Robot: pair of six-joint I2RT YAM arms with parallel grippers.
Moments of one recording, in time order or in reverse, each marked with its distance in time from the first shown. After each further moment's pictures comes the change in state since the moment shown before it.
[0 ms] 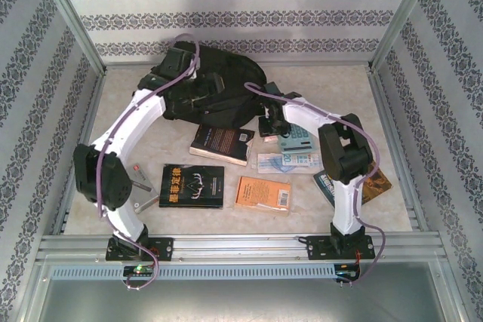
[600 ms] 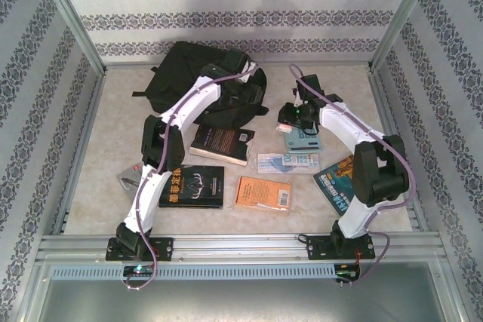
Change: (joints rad) left arm -0.159 0.581 0.599 -0.161 -0.110 0.405; right arm -0.145 -0.256 -0.171 0.137 -0.195 0.145
